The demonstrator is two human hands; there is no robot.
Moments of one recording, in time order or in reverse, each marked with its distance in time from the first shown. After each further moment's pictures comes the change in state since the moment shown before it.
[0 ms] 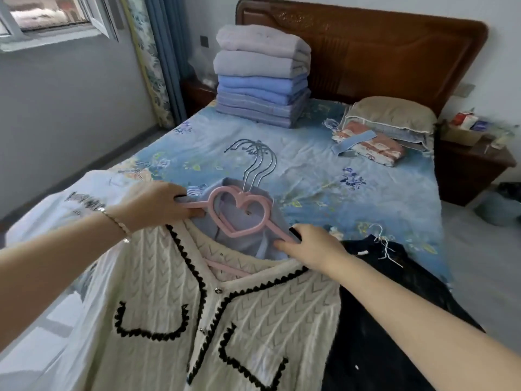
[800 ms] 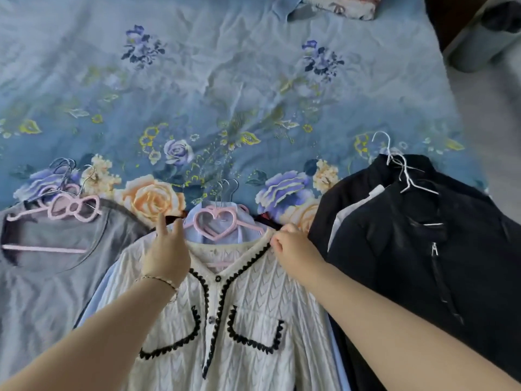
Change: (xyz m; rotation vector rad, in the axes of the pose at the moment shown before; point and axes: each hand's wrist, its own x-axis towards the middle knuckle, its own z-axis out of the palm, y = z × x) left_hand 0.238 0.059 0.404 -0.104 -0.471 -0.120; right_hand 0.300 0.246 0.180 0.075 -0.018 0.417
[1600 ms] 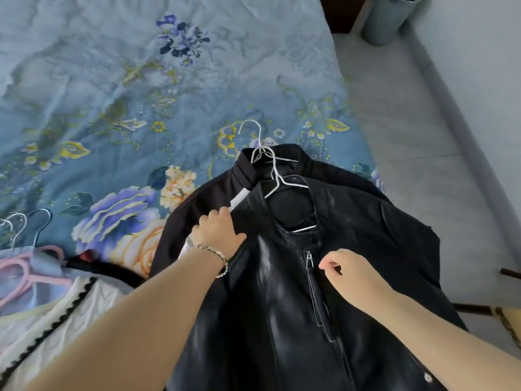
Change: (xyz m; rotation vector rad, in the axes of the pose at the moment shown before) left_hand 0.006 0.393 0.136 0.136 -0.254 0.303; right_hand -0.071 0.368 -0.114 0.141 0.062 0.337
